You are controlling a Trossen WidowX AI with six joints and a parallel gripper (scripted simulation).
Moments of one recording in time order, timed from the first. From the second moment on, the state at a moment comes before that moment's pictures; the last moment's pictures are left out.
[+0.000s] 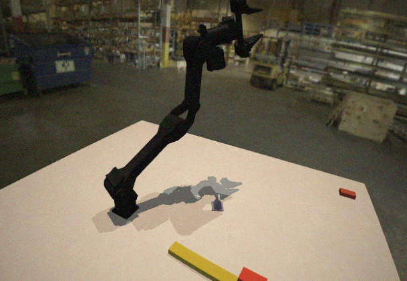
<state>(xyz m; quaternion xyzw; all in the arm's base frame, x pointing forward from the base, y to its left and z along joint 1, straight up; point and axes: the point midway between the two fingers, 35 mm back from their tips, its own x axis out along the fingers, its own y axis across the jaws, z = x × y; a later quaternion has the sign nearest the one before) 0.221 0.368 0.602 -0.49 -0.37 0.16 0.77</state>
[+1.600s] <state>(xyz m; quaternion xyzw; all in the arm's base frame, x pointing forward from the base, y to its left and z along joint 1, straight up) 0.042 0.086 0.759 -0.38 -0.54 -0.26 0.71</state>
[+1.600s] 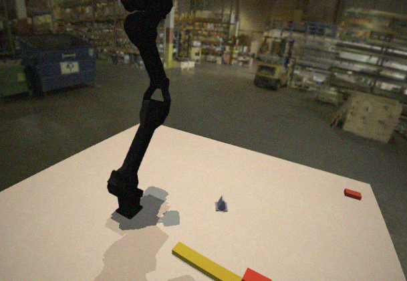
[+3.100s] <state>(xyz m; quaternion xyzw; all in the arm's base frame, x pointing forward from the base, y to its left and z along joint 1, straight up) 0.152 -0.205 0.660 -0.30 -0.19 -0.42 0.84</state>
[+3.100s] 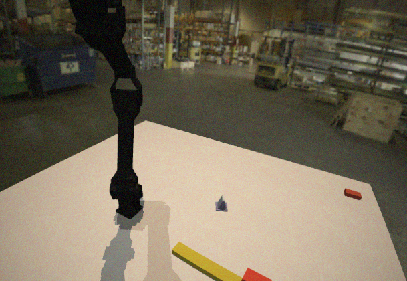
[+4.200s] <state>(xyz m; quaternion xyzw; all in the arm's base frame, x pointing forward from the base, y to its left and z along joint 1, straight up) 0.286 -0.241 0.531 -0.38 0.07 -0.29 0.88</state>
